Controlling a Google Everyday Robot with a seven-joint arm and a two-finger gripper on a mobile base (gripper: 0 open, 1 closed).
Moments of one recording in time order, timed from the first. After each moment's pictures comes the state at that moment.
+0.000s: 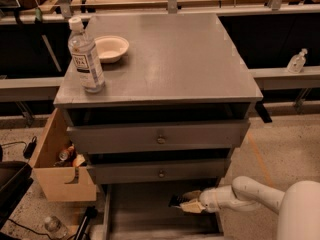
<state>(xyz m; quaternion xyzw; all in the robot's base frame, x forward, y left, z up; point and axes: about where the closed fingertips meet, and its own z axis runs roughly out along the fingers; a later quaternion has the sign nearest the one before) 0.497 -0.115 0.301 -0.40 0.77 0.42 0.26</state>
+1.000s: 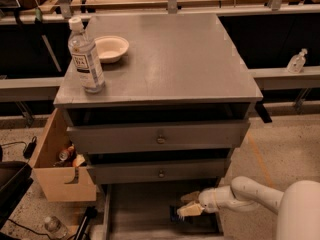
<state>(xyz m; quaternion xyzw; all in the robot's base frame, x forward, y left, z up) 0.494 -0.109 0.299 -0.40 0.77 0.43 0.26</state>
